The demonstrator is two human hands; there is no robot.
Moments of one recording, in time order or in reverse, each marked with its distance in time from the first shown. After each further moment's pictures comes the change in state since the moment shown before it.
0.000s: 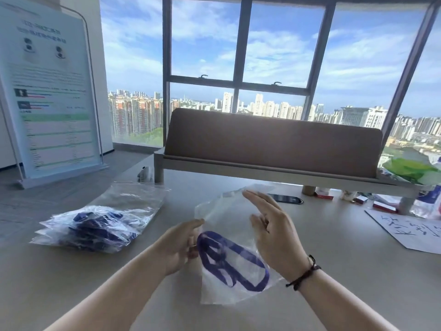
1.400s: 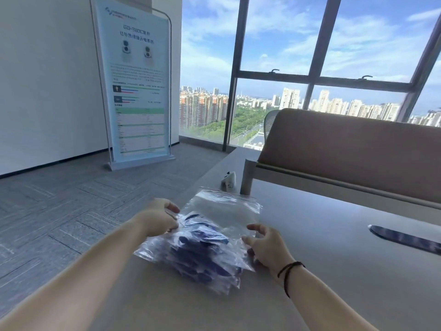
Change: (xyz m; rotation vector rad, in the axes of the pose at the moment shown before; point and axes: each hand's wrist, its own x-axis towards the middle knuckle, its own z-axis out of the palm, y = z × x) left_hand 0.019 0.106 -0.287 0.748 0.548 0.180; right_hand 0.107 0.011 0.293 0.316 -0.395 0.649
